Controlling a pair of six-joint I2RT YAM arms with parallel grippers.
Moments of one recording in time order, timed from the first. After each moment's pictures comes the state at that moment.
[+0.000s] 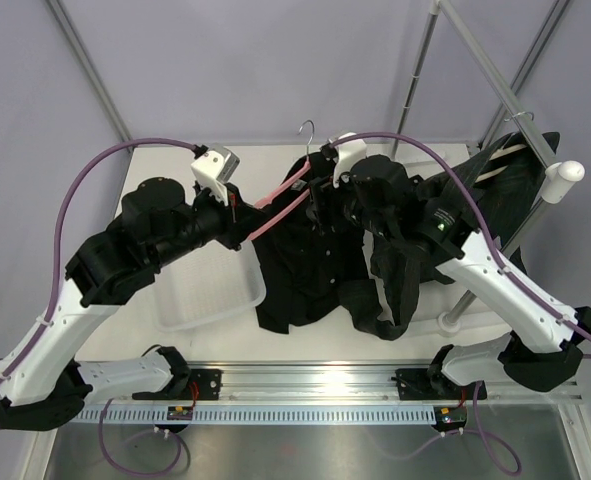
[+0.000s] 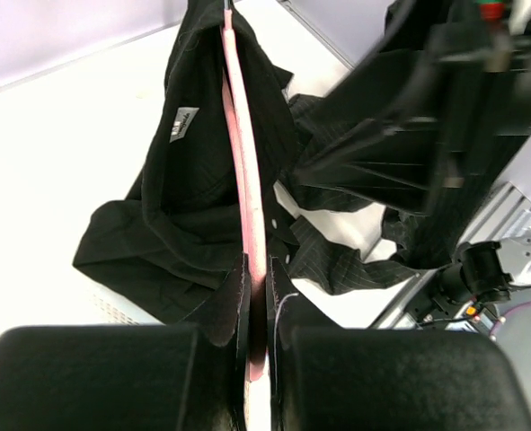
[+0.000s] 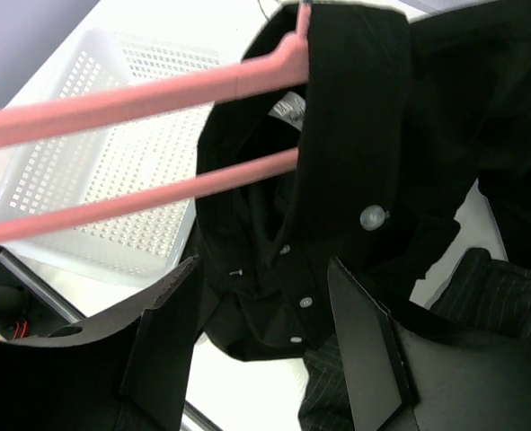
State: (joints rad) left arm -0.86 1.04 1.57 -0.80 -0.06 -0.25; right arm 0.91 1.33 1.67 -0.77 0.23 0.21
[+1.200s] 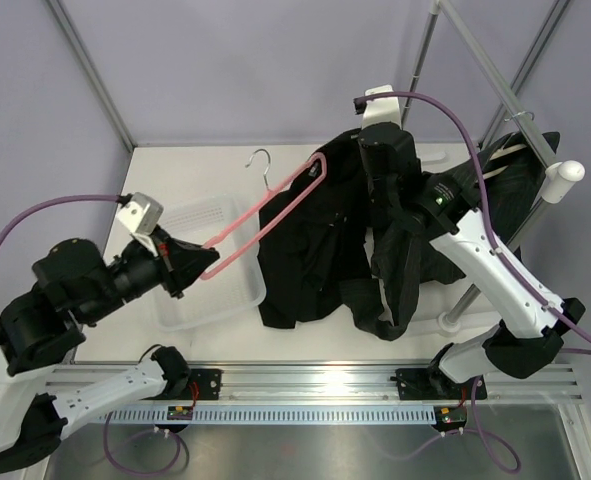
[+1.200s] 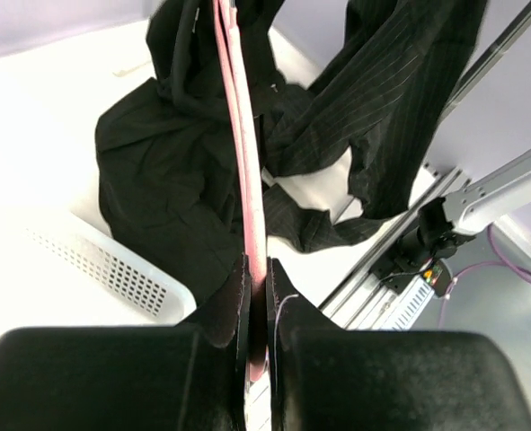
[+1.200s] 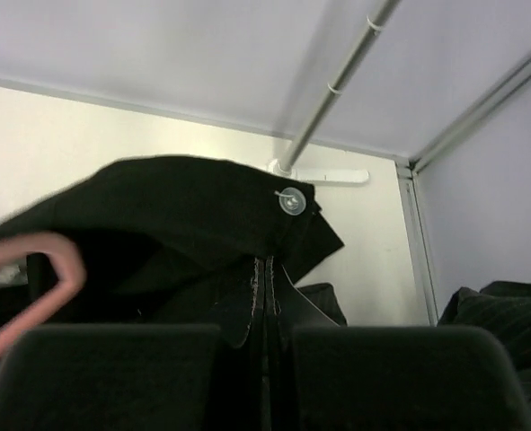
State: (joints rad) left arm -0.86 0.72 1.43 -0.91 -0.02 -0.31; right arm 0.80 1.46 1.85 -0.73 0.82 -0.02
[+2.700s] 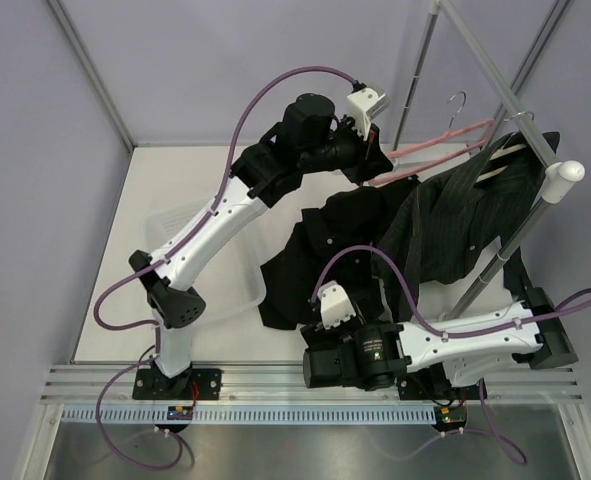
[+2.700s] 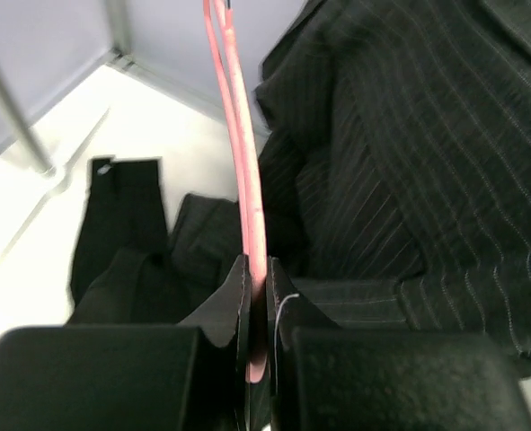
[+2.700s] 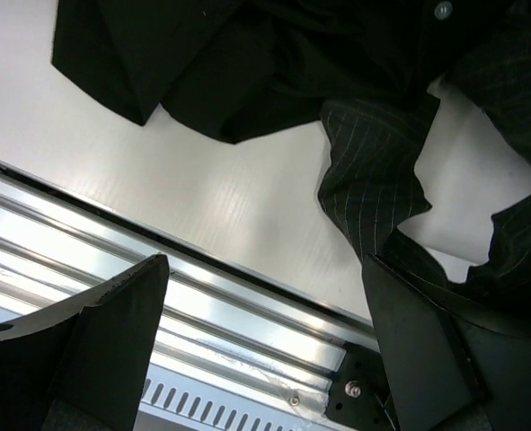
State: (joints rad) left arm -0.86 1.89 2.30 -0.64 0.32 -0.15; right arm 1.66 1.30 1.11 -1.13 0.82 1.04
